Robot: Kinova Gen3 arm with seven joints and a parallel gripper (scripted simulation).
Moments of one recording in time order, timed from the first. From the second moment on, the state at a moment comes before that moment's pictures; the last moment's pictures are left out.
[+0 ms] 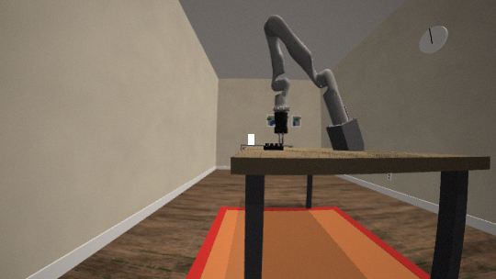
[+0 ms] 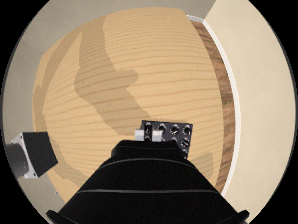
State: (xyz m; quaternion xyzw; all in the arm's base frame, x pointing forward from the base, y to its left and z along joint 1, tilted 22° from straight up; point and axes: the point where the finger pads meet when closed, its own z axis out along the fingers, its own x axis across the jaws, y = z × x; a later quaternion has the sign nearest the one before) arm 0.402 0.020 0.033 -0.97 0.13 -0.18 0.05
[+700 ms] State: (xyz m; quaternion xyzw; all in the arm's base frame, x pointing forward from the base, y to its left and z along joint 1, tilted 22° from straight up) arm 0.402 0.021 0.033 -0.97 0.13 -0.18 0.05
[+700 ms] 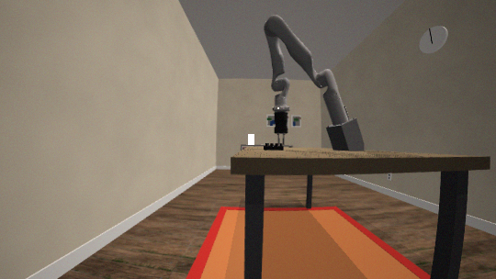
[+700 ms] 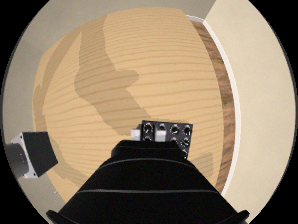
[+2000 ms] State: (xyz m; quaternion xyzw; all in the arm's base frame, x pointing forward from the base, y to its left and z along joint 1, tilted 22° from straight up) arm 0.389 0.021 0.067 -0.97 0.12 -0.18 0.05
